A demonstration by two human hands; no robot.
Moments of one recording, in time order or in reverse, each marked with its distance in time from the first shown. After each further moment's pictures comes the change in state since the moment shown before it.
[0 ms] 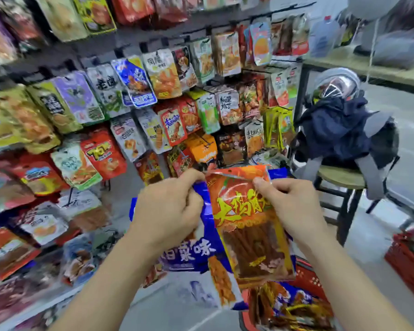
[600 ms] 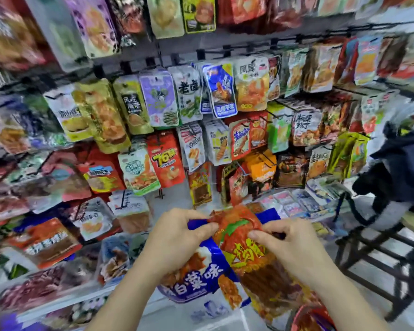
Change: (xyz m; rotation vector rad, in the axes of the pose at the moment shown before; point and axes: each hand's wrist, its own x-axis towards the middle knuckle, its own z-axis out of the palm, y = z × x) left_hand -0.011 -0.193 -0.041 -0.448 -0.187 -0.529; right_hand 0.048 -0.024 0.186 -0.186 -0.441 -0.168
